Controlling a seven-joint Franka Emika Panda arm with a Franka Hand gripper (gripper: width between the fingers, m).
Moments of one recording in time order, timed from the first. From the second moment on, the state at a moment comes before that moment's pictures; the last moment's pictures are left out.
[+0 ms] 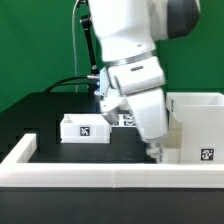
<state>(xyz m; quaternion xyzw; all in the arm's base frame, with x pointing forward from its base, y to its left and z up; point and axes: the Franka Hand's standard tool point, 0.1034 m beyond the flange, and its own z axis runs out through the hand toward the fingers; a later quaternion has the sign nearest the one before) 0.575 0.030 0.026 -0.68 -0.72 -0.08 0.09</state>
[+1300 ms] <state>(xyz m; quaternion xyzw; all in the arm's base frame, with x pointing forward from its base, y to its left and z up) 0.521 -0.071 0.058 -0.75 -0.65 -0.06 0.06</state>
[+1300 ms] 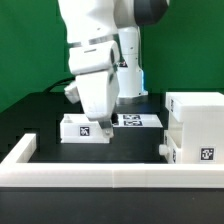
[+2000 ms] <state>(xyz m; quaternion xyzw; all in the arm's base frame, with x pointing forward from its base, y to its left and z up) 0.501 -0.081 0.062 -0.84 -0.54 -0.04 0.07</state>
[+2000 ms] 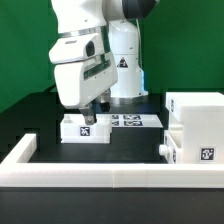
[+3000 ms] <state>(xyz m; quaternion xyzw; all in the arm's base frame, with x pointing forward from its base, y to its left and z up) 0.451 -0.091 0.060 -0.98 -0.18 -0.05 0.06</state>
